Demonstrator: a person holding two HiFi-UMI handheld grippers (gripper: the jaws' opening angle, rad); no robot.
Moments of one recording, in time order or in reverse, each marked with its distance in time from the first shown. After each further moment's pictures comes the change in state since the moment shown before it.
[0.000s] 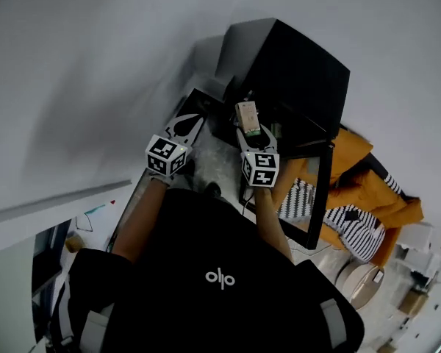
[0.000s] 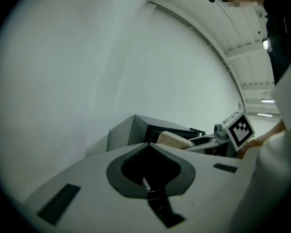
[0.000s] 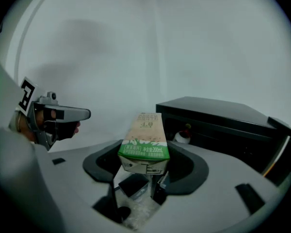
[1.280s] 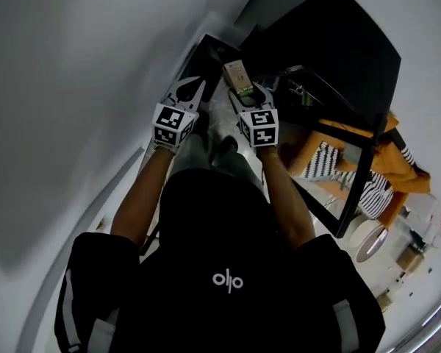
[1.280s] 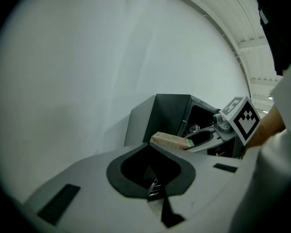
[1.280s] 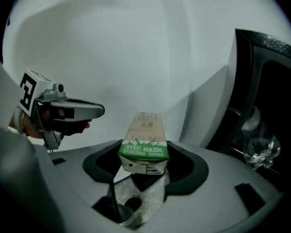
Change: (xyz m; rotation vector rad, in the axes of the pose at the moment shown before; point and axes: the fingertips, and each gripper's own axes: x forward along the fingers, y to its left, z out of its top) left arm 0.023 0.170 -0.083 -0.015 0.150 0.053; right arm 0.187 0.099 -0.047 -0.032 0.228 0.147
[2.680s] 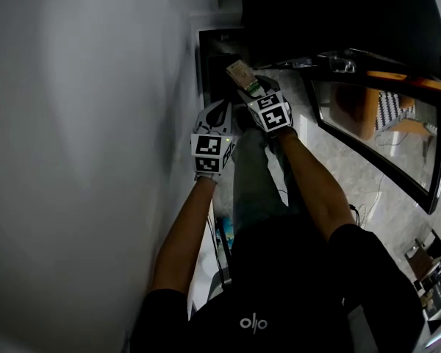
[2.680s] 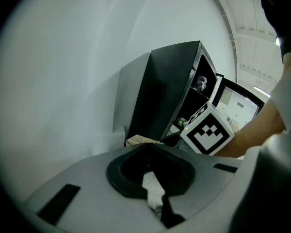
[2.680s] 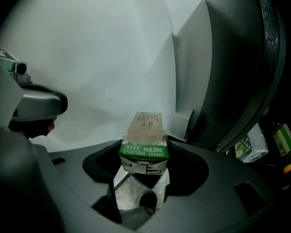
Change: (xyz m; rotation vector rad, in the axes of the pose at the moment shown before) left arm 0.078 0.023 -0.145 0.076 0.319 -0.183; right arm 0.174 -0.024 -0.141 0.291 0.132 -0.097
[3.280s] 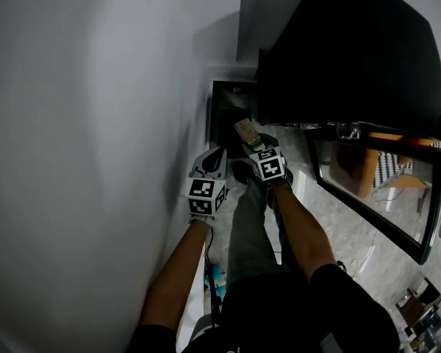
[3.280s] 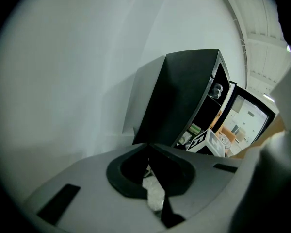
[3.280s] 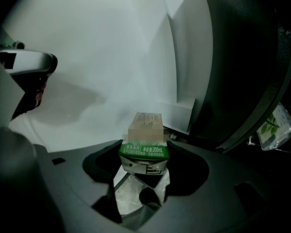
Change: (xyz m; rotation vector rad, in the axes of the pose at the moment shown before) left arm -0.003 0.047 0.008 -0.089 -0.018 0.068; right arm 0.053 -0.005 -0.036 0.055 0.056 0.004
